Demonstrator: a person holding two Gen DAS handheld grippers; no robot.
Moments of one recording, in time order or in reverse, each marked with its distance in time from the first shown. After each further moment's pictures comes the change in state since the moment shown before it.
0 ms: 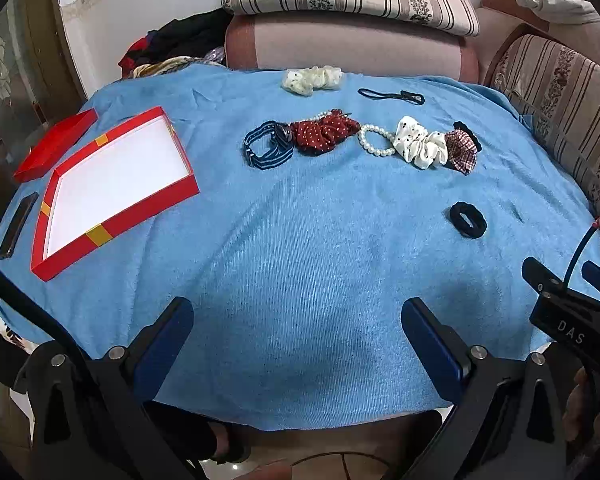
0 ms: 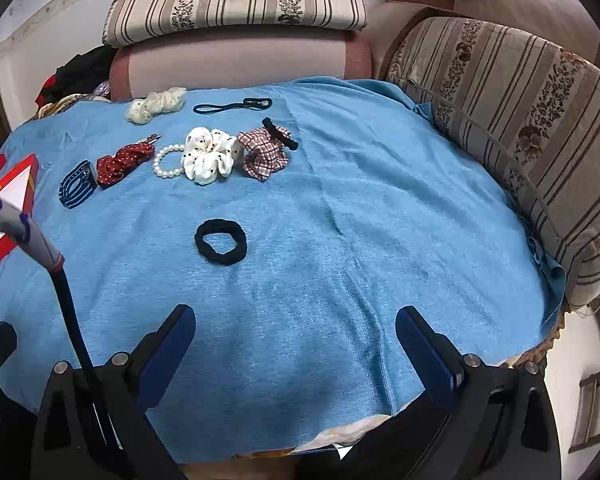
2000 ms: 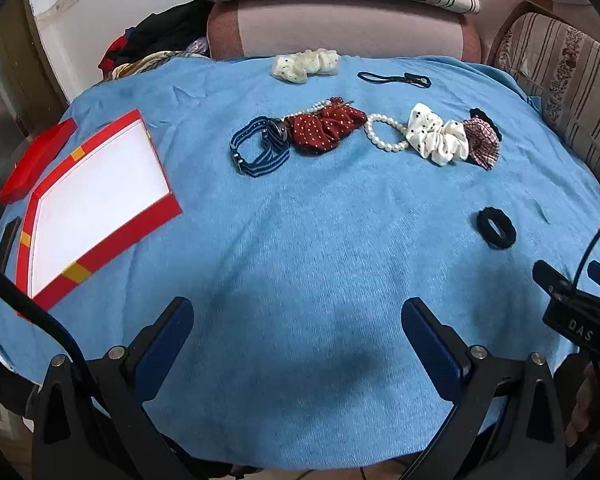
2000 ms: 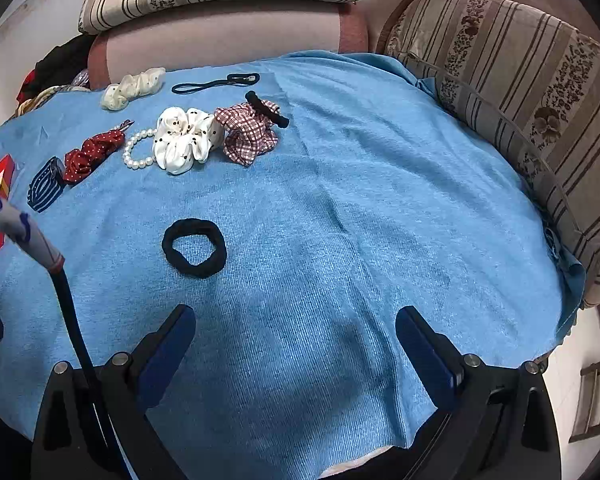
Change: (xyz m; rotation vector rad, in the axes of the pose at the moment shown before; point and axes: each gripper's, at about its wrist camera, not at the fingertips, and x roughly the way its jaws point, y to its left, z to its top) left arm 0.049 0.004 0.032 0.065 0.058 -0.001; right arm 0.046 -0.001 0.018 0.019 0.078 -0.014
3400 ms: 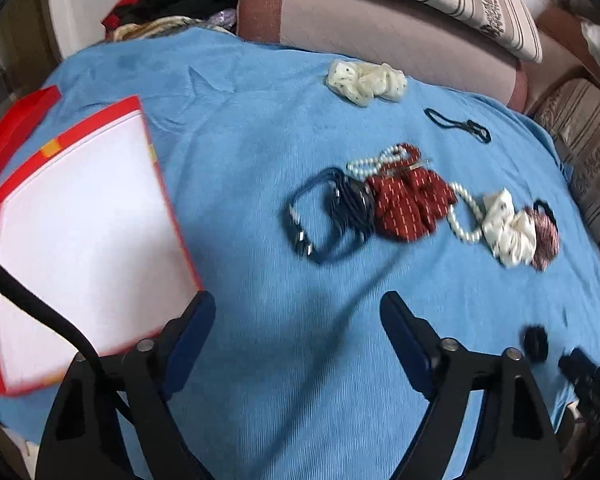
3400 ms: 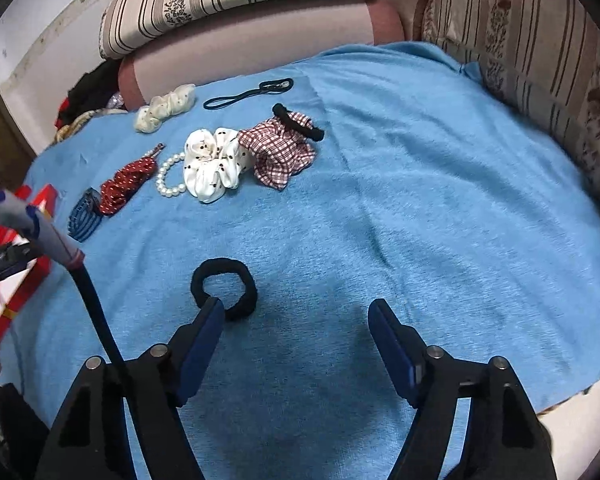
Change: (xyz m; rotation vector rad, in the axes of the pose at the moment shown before) left arm 0.081 0.090 0.098 -0.157 0.068 -0.117; right arm 0.023 -0.019 0.023 0.070 0.008 0.311
